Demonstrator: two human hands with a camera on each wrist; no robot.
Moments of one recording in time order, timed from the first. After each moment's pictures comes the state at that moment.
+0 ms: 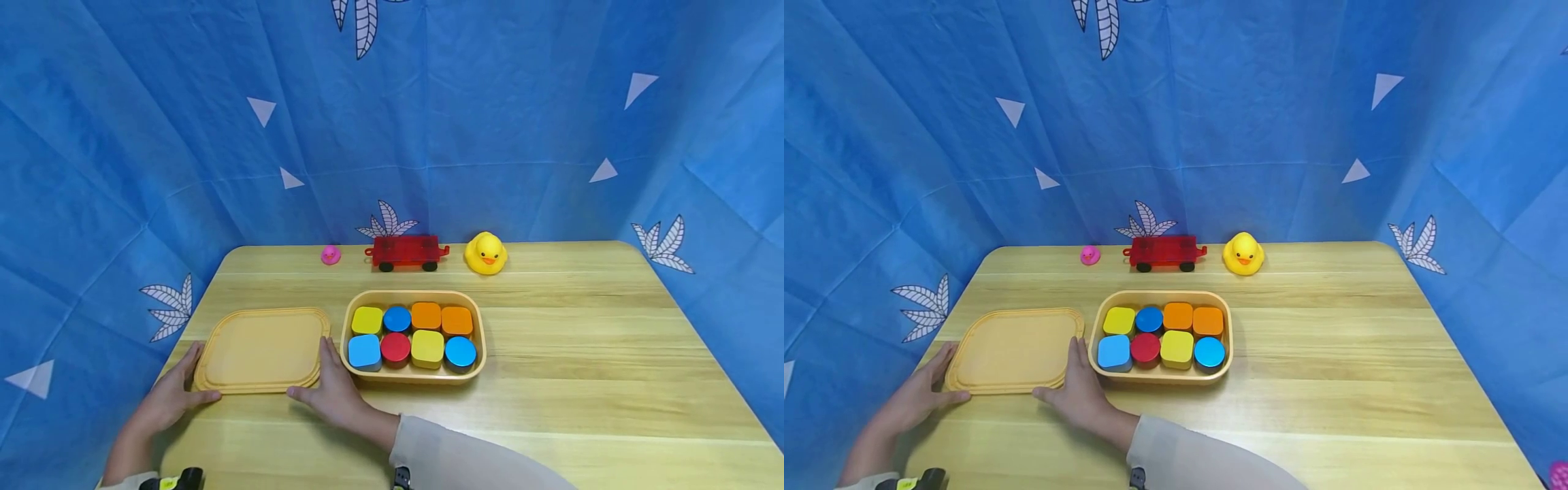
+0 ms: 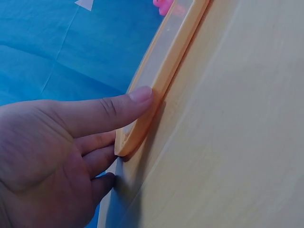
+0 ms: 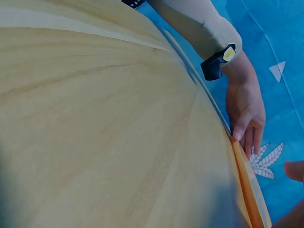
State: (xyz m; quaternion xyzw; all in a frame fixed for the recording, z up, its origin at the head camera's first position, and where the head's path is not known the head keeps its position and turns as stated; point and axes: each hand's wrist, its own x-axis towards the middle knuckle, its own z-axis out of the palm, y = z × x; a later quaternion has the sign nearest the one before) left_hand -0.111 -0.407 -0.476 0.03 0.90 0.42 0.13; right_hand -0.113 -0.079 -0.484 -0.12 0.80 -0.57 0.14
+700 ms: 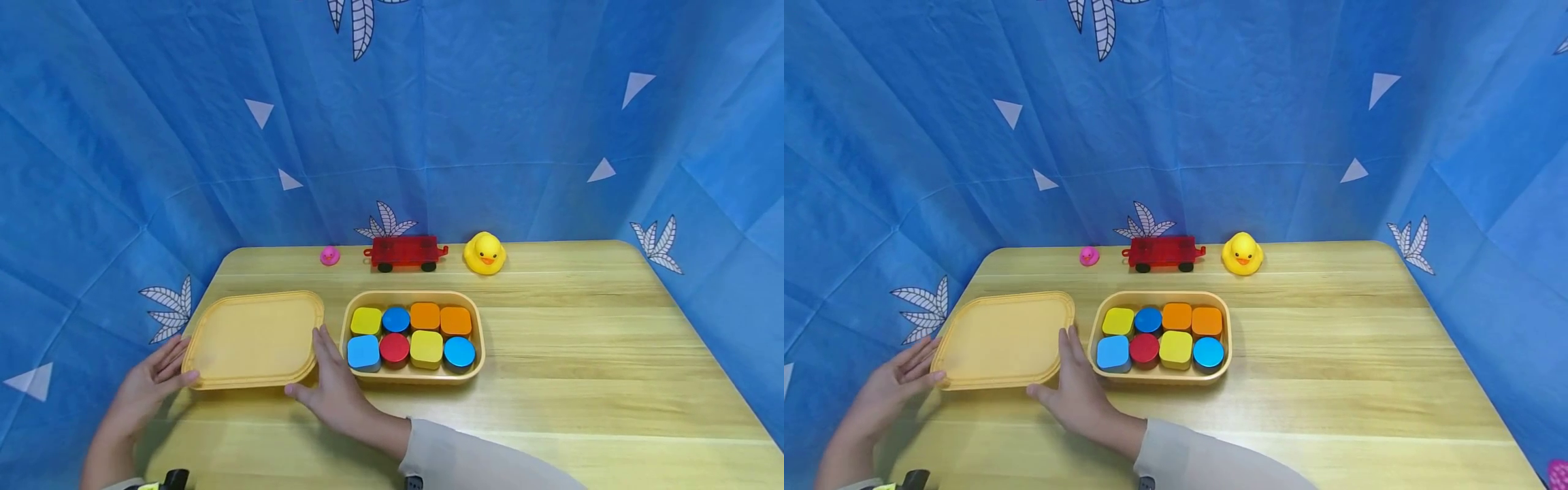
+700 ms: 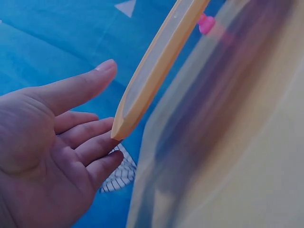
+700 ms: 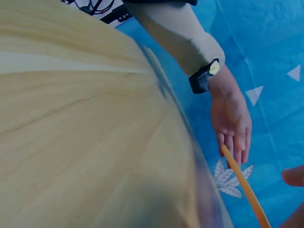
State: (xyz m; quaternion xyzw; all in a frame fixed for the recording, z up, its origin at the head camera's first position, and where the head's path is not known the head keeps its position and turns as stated) left_hand -0.101 -0.413 -0.449 -0.01 0.80 0.60 0.04; right_hand -0.100 -0.061 -0.443 -0.17 0.80 -0.57 0.10
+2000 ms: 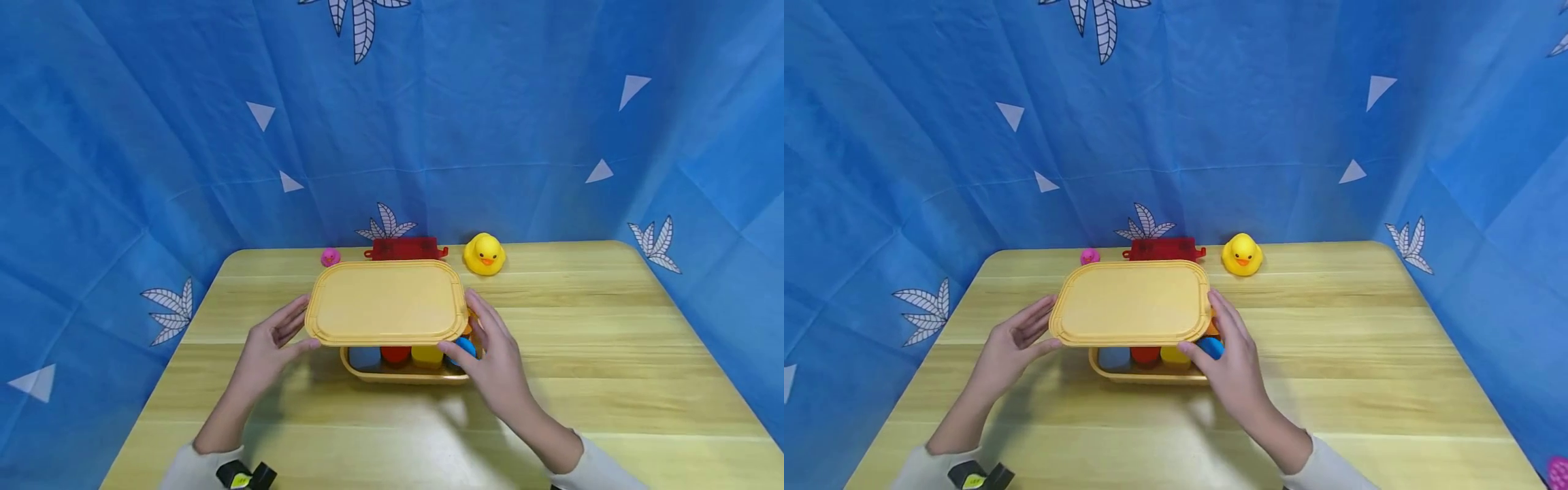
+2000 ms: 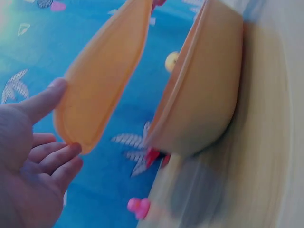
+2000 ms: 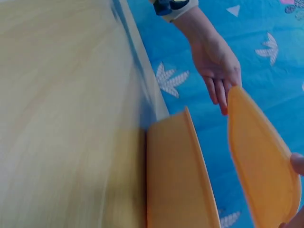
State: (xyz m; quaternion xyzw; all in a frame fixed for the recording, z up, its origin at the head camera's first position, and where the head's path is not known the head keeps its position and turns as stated) left_hand -0.132 -0.219 -0.407 0.12 0.80 0.58 -0.02; right_hand -0.101 0.138 -0.420 -0.11 0.78 -0.60 -0.13
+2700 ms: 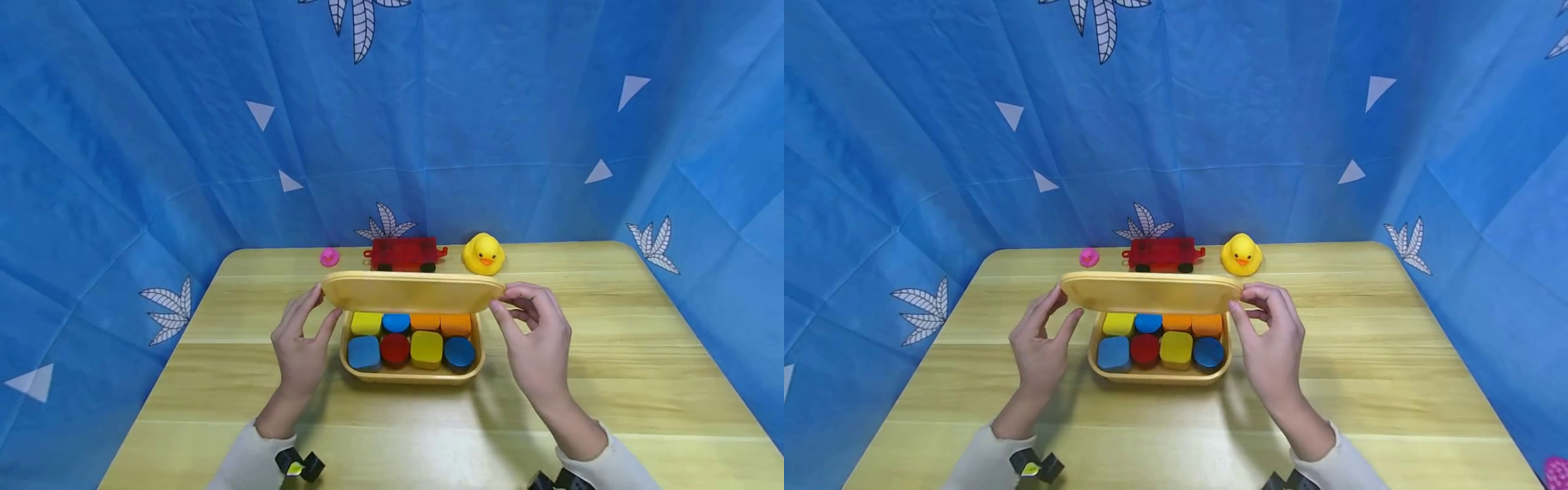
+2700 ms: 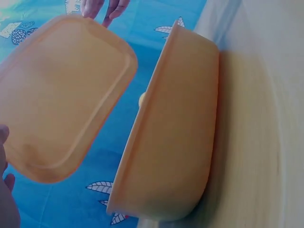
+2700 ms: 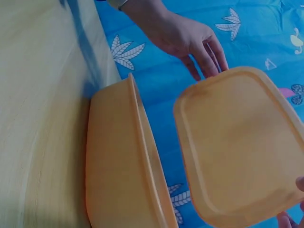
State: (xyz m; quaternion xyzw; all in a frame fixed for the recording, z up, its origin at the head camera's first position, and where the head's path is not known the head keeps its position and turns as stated) left_hand -0.145 -0.144 -0.420 0.21 0.72 0.50 -0.44; right_hand -0.109 0.167 -0.391 -0.05 0.74 -0.59 -0.33
